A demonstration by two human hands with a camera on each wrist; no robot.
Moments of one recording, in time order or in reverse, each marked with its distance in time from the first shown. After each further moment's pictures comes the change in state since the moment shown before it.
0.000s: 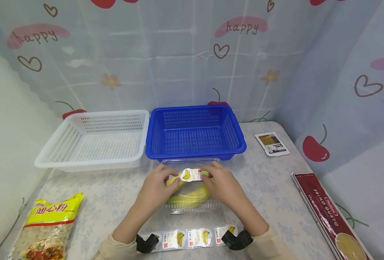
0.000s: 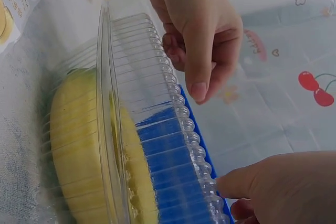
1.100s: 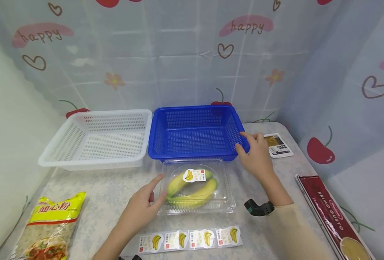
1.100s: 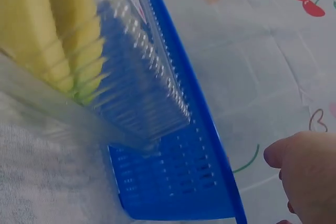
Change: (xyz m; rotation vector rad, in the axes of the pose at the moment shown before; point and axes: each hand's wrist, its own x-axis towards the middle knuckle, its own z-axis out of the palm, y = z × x) left_hand -0.047 -0.032 -0.017 -0.003 -0.166 -0.270; right_hand 0.040 0.084 -0.049 -0.027 0.289 0.181
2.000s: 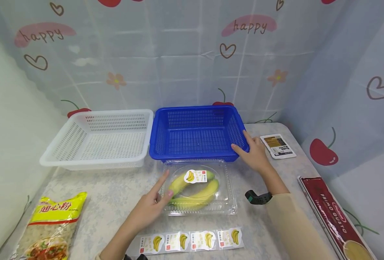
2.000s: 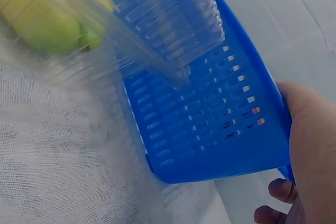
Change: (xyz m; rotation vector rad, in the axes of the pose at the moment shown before) left_hand 0.009 -0.006 0.013 -0.232 -0.180 -0.067; right_hand 0.029 0.040 0.026 0.075 -0.286 0.165
